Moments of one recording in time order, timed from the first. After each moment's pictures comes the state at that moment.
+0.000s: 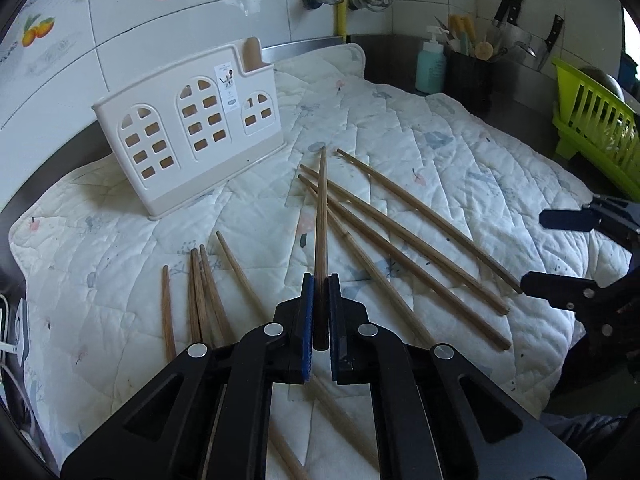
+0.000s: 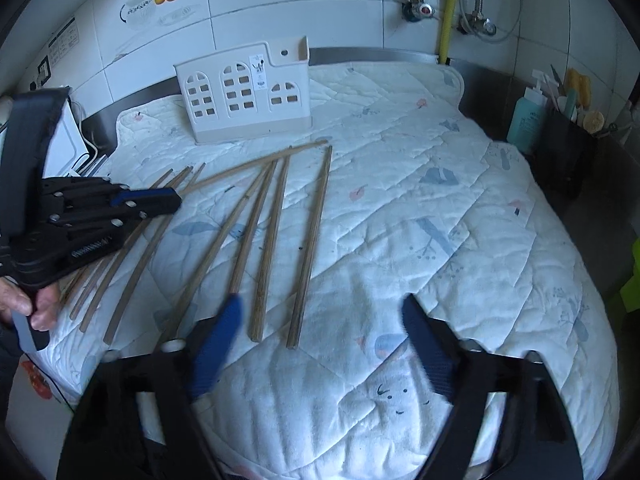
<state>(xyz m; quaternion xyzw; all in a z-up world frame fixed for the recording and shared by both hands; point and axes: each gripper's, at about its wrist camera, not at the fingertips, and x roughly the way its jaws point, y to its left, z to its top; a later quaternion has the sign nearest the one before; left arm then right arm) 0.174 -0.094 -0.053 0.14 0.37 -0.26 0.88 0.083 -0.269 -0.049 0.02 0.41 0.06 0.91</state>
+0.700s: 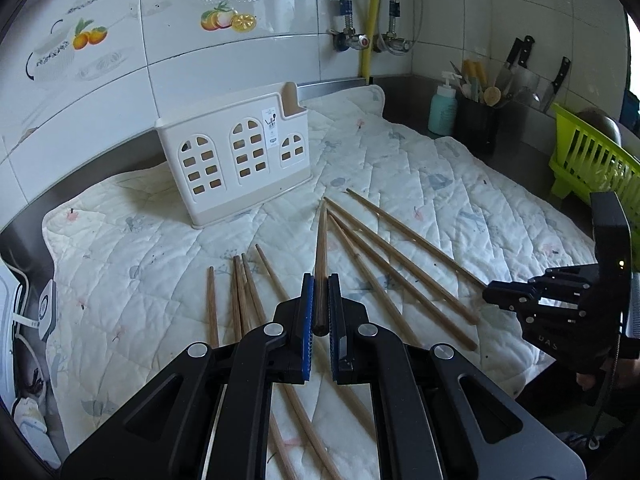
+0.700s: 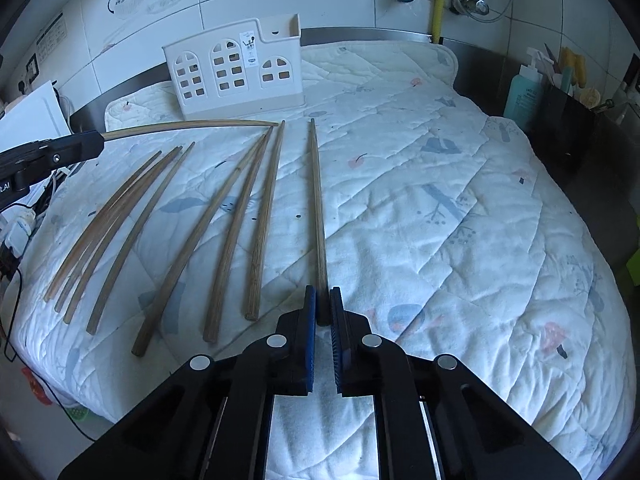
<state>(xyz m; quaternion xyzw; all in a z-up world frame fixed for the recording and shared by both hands) 0.142 -0.064 -0.007 0.10 0.33 -0.23 0.91 0.080 -0.263 -0.069 0.02 0.42 0.03 0.90</state>
